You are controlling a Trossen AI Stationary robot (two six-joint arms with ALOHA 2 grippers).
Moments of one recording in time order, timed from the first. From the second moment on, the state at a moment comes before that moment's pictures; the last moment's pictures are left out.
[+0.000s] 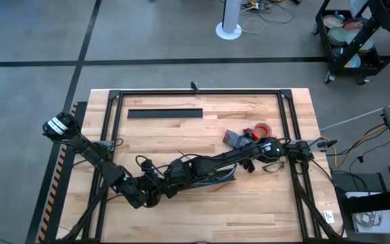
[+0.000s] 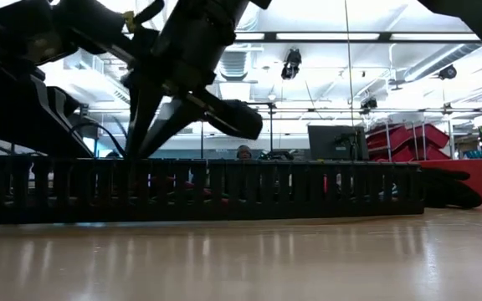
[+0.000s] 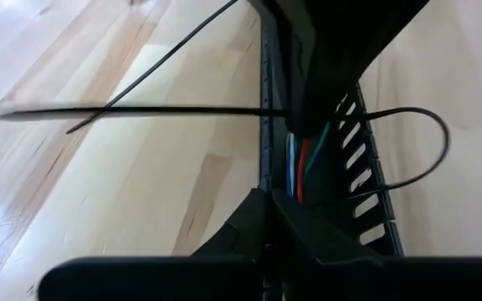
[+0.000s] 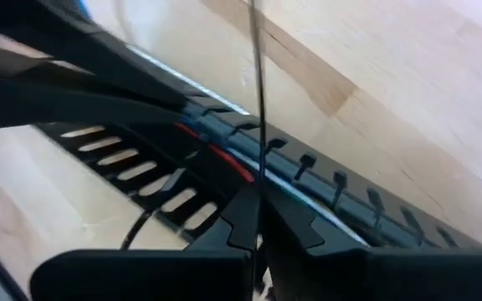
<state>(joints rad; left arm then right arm) -0.73 1.45 0.56 -0.02 -0.72 -0.72 0.24 2.49 2.15 -0.81 0.03 1.15</state>
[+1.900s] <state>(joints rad) -0.74 1.47 0.56 0.15 -0.76 -0.48 0.21 2.51 2.16 -0.91 0.01 1.06</state>
